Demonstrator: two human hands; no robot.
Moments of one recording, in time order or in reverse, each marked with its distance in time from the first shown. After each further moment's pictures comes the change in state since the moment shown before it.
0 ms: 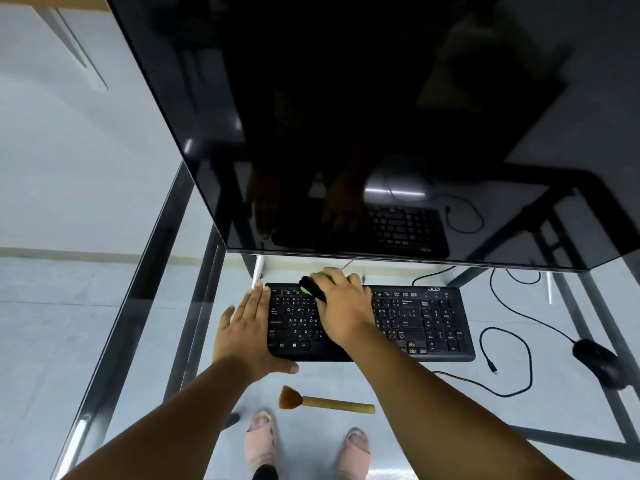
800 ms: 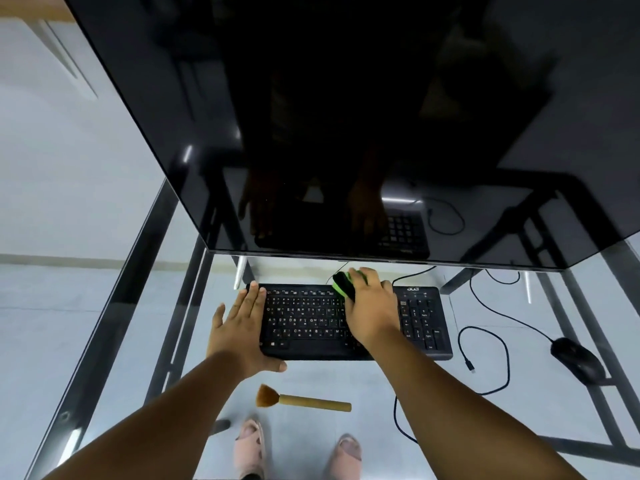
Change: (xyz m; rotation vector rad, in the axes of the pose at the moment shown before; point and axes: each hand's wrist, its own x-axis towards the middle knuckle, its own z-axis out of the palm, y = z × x) left_hand 0.000 0.028 -0.001 0.094 -0.074 -0.017; right_hand -0.022 0.075 -0.018 -0.039 0.061 0.213
